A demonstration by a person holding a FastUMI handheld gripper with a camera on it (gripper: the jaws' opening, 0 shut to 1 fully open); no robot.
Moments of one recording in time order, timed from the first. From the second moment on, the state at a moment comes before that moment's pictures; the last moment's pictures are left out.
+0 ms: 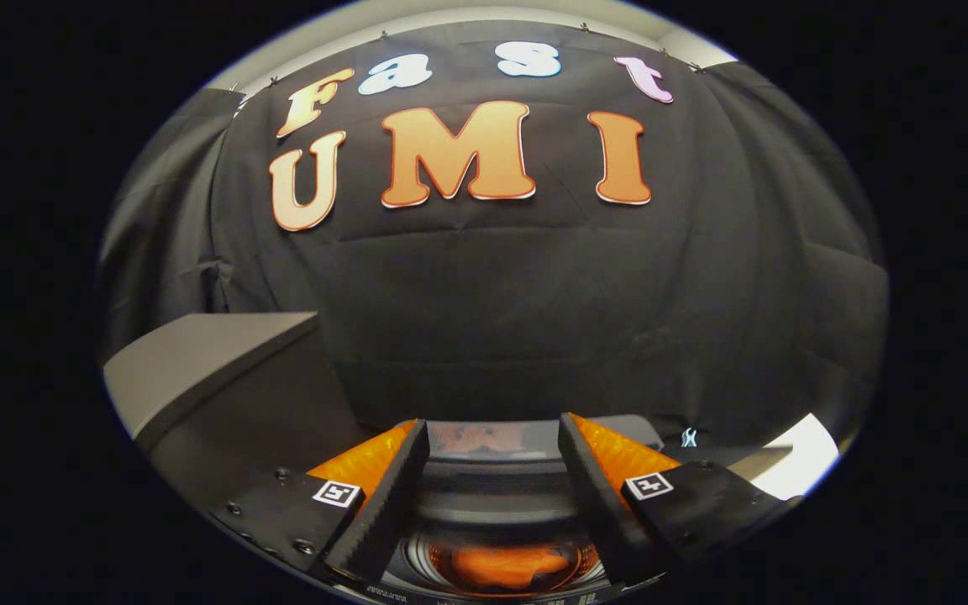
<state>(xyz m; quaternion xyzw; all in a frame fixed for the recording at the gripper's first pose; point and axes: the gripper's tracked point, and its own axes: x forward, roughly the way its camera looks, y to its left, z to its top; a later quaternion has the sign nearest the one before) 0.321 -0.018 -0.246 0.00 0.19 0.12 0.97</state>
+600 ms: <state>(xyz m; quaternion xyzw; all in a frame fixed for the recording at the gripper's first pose) 0.294 -0.018 -0.221 0.01 0.17 0.10 0.98</state>
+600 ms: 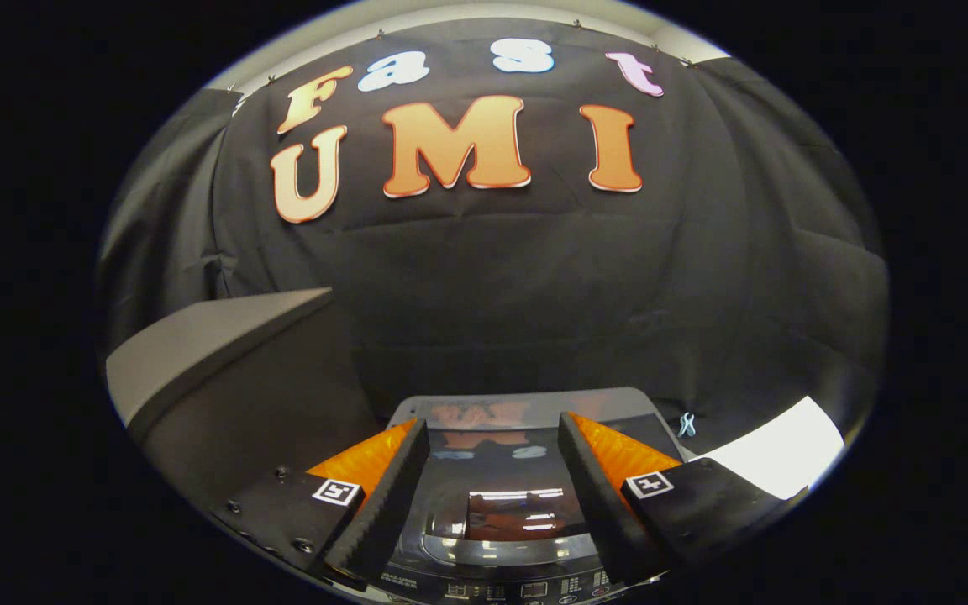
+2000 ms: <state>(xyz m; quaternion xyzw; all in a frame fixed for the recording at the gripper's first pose) 0.032 -0.237 -0.011 0.01 0.02 0.04 1.00</state>
